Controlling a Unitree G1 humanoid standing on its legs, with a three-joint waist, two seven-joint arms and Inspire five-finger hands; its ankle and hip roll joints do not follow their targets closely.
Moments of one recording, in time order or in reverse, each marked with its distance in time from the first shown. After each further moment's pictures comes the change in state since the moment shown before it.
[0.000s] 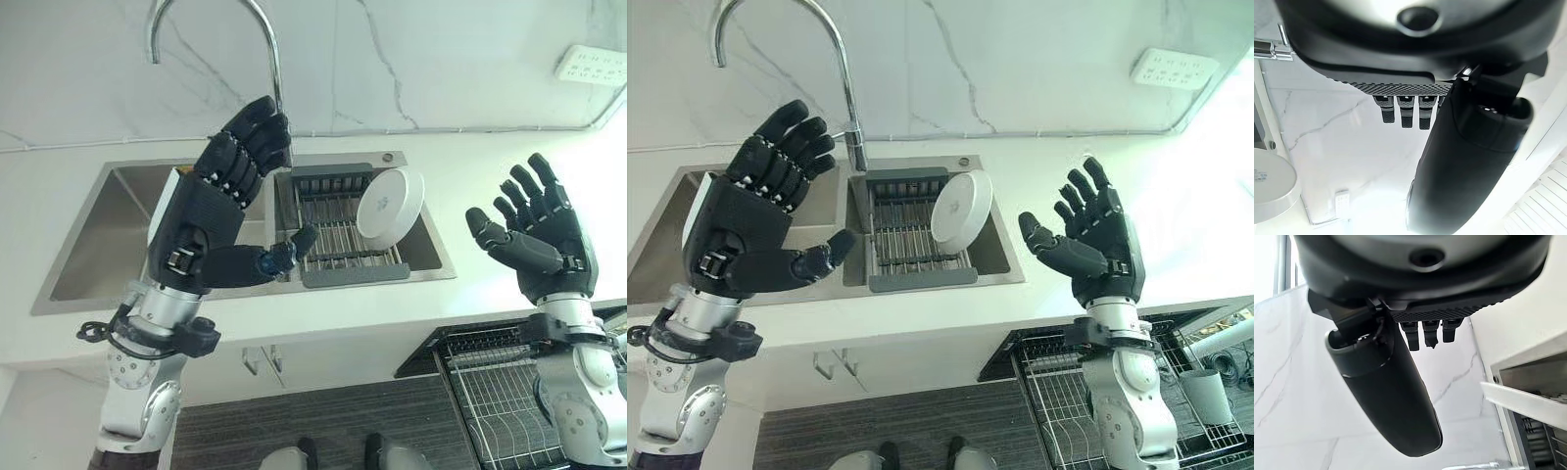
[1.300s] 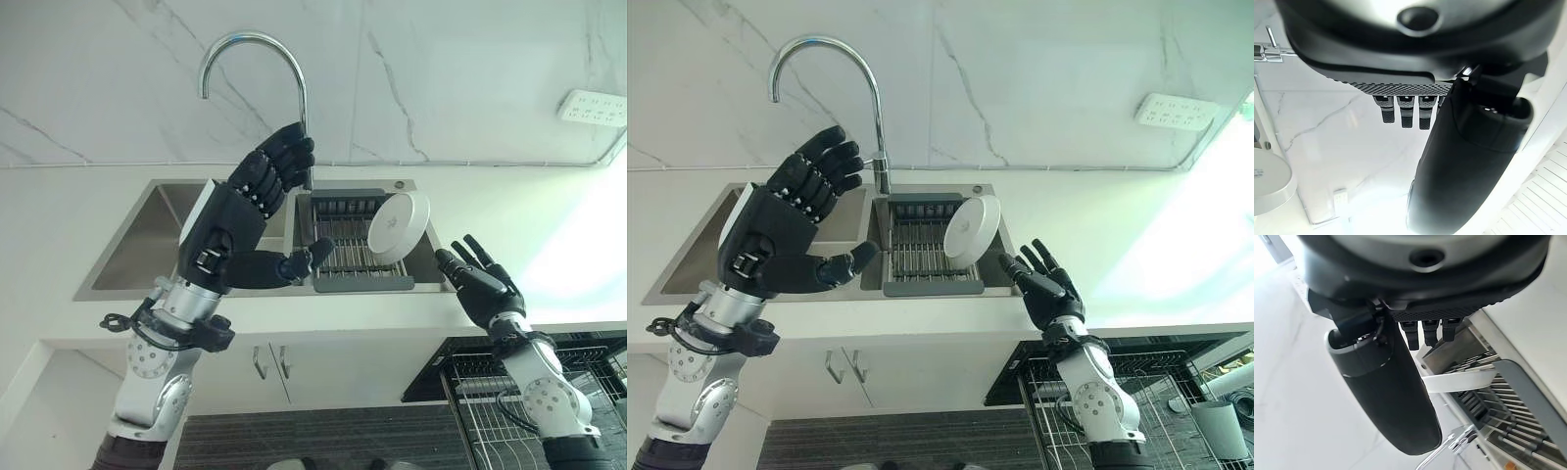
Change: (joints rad) left arm -0.061 0.035 -0.098 0.089 -0.003 0.000 -0.007; right arm -0.144 0.023 0.116 0.470 0.355 0.165 0.034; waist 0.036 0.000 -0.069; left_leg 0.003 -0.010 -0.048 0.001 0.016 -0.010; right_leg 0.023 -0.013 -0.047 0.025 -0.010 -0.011
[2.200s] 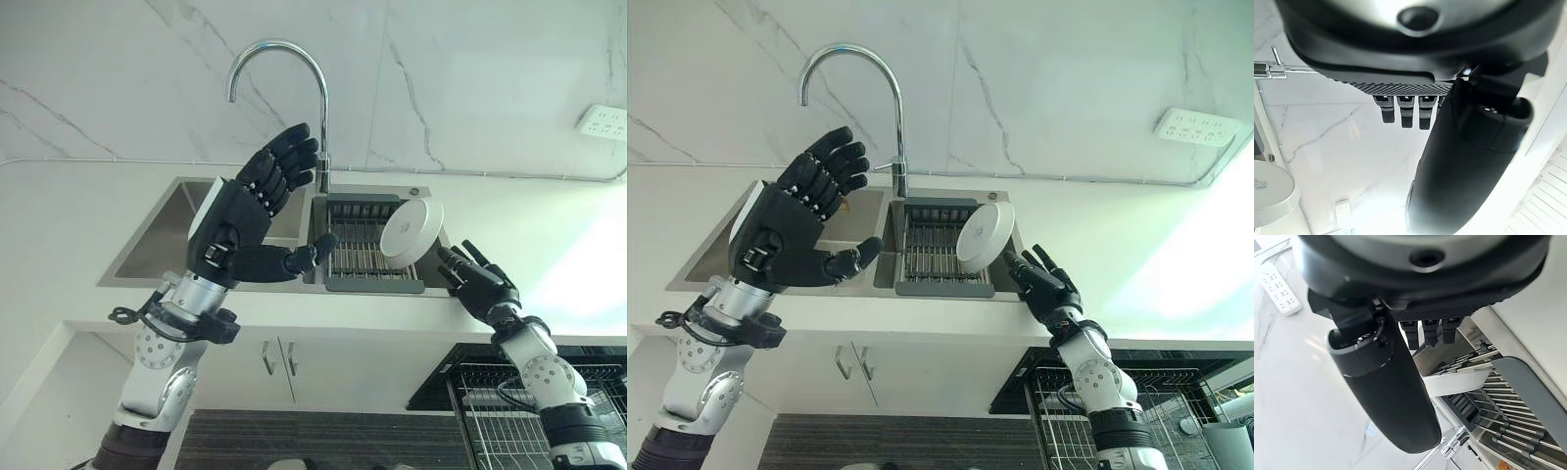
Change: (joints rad) left arm -0.036 0.035 -0.039 0.043 -0.007 0.006 0.026; right arm -0.118 -0.047 0.017 0.195 0.079 0.024 0.007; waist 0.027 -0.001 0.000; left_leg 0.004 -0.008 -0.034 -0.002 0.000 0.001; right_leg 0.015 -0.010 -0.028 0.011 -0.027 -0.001
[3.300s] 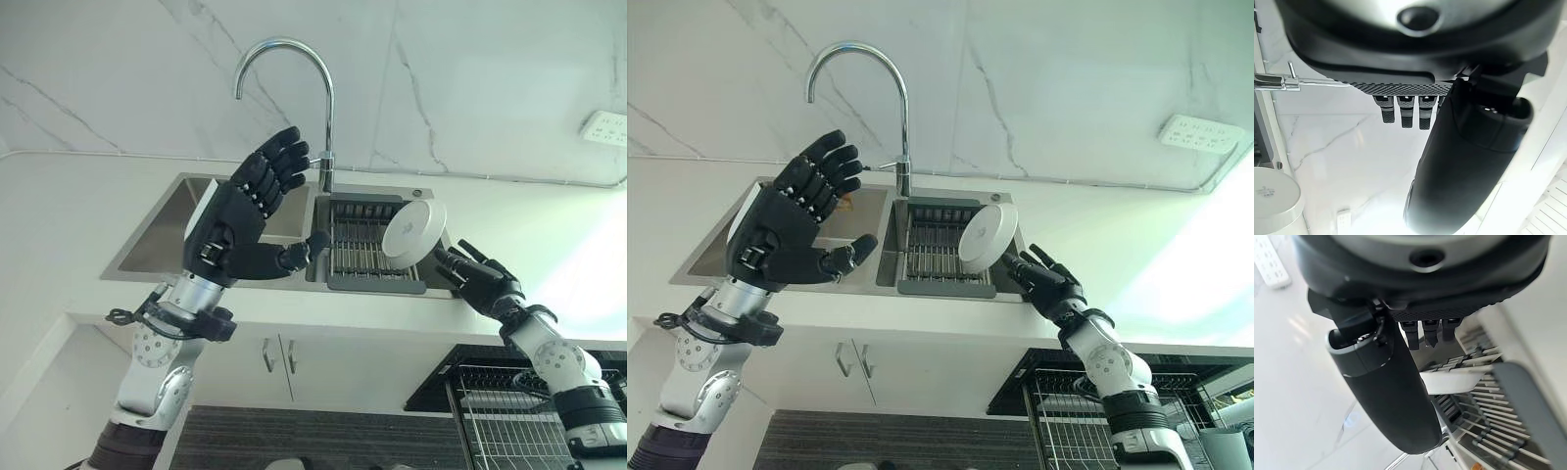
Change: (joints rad) left arm -0.003 0.003 -0.002 0.030 -0.039 0.006 0.020; right arm -0.124 -0.106 0.058 0.119 -0.004 0.077 0.036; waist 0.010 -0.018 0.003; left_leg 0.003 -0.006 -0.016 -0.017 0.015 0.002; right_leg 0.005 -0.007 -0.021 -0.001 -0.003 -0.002
